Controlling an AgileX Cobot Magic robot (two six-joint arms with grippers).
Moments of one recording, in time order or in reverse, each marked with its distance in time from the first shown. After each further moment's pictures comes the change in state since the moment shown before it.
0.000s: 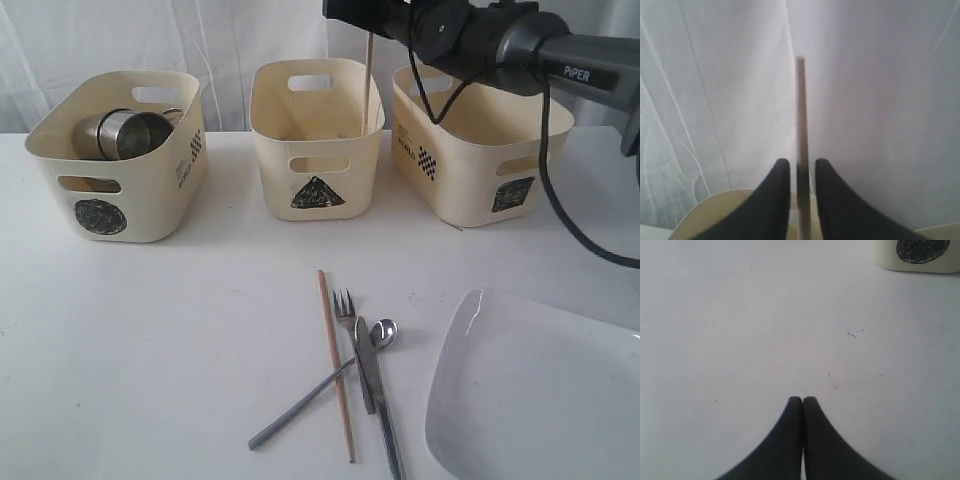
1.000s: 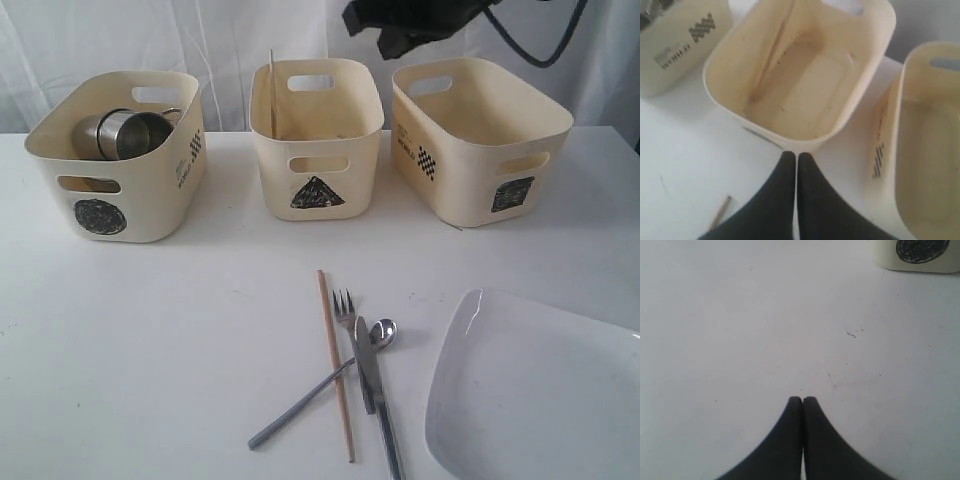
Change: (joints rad) left arm 0.000 0.000 0.000 0.000 0.000 0.000; right arm -0.011 -0.316 -0.010 -0.337 1.106 0.173
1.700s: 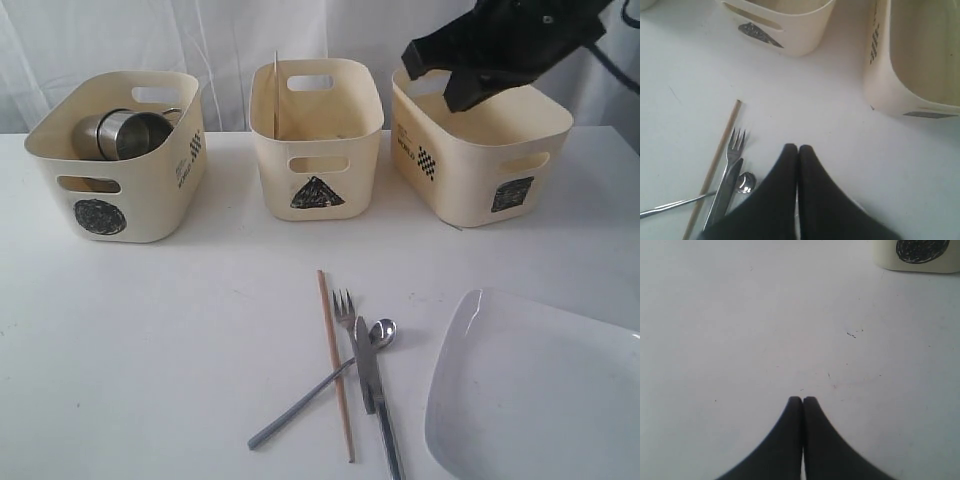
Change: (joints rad) left arm 0.000 0.000 0.000 0.000 0.000 0.000; right arm -0.006 -0.318 0.365 -0.064 0.051 0.125
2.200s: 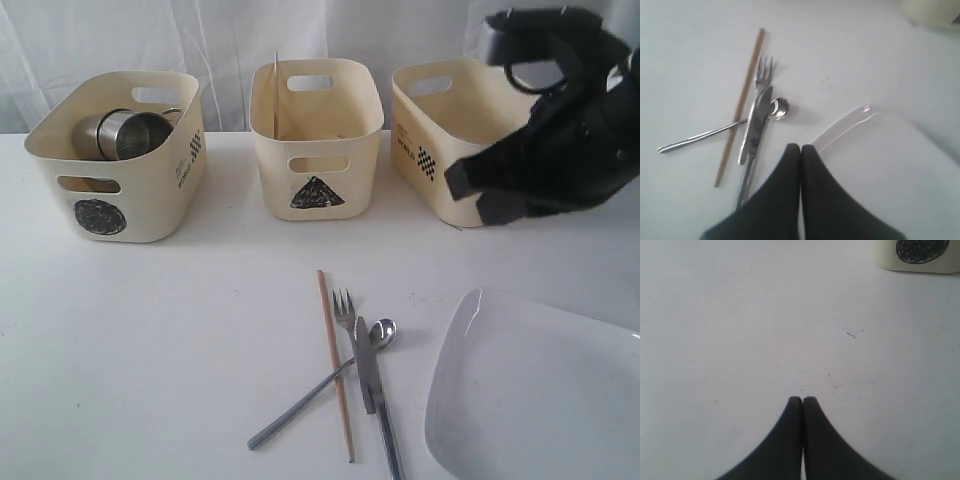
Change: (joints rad) left arm 0.000 0.000 0.000 0.000 0.000 0.000; right arm -0.003 -0.270 0.465 0.113 -0.100 -0.022
